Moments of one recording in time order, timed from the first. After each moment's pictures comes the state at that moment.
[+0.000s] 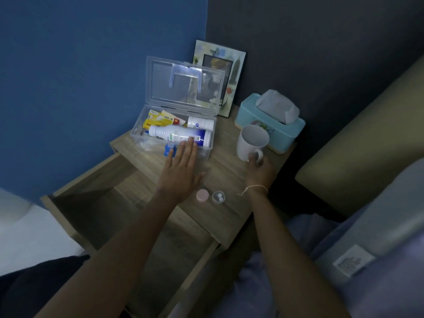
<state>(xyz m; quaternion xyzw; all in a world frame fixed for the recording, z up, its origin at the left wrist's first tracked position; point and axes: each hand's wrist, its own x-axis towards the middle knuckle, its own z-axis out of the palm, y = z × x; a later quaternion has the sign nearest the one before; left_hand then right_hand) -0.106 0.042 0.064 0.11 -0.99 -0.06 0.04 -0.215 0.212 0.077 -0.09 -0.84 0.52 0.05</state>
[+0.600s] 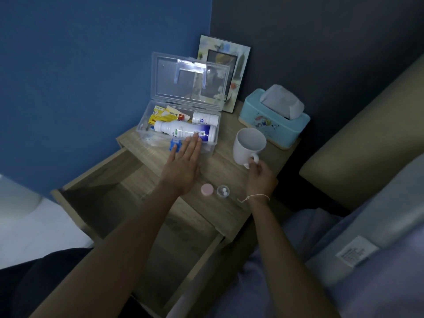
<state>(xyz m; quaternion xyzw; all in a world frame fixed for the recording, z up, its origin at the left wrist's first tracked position) -0.101 0.034 0.072 0.09 -0.99 -0.12 0.02 -0.178 0.220 0.073 -0.04 -0.82 0.56 0.06</state>
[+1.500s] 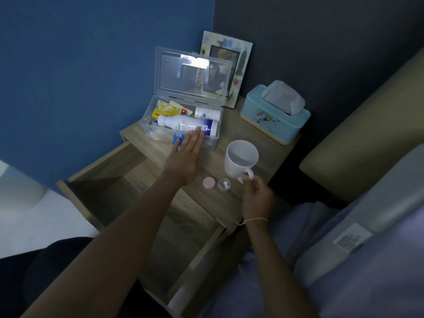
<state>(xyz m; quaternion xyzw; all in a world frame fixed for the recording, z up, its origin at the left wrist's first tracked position) -0.098 0.034 0.084 0.09 -0.98 -0.15 0.01 -0.112 0.241 0.068 0.01 -0.85 0.52 0.05</state>
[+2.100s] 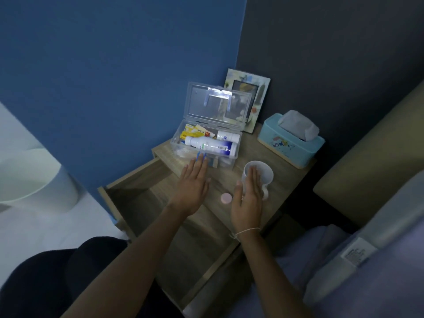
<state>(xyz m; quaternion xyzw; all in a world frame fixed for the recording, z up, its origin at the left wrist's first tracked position) -0.035 0.041 0.096 0.14 -0.97 -0.18 0.10 -0.083 0.192 0.105 0.20 -0.85 0.48 0.08</state>
